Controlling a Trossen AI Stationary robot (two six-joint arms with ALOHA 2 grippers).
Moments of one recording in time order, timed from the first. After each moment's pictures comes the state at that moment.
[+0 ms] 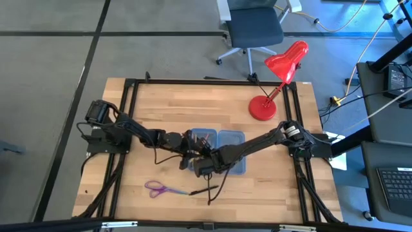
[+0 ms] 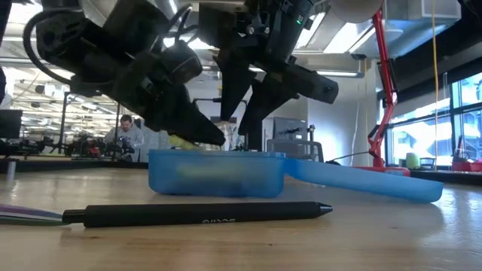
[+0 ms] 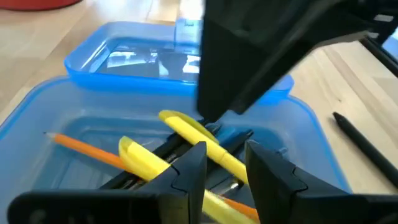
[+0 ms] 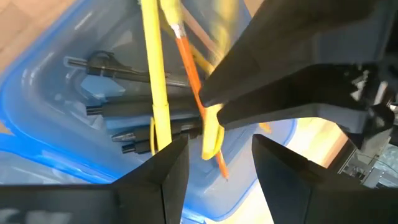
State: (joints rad) left arm -0.14 1.70 0.53 0.72 -0.04 -0.18; right arm 0.32 2.16 1.76 -0.86 0.52 -0.57
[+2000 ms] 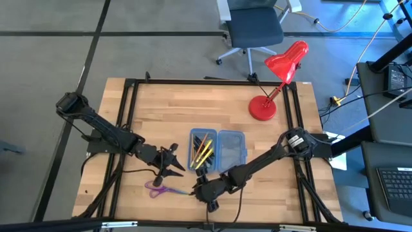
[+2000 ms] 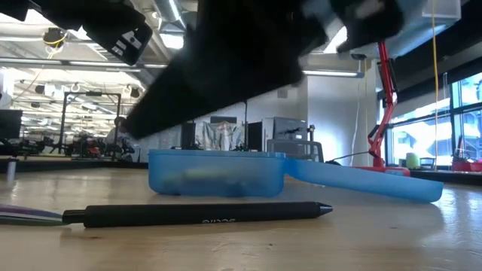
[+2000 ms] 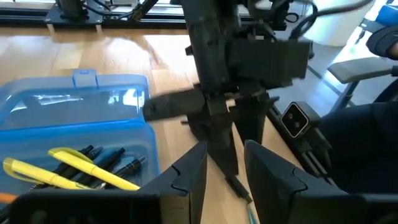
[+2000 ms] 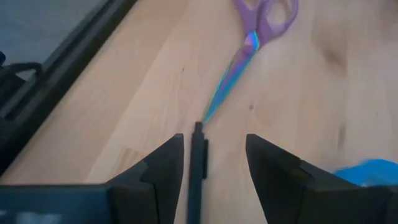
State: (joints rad) left arm -0.48 1.23 0.53 0.33 -0.12 -0.22; right arm 0.49 2.19 1.51 -0.09 0.20 0.00
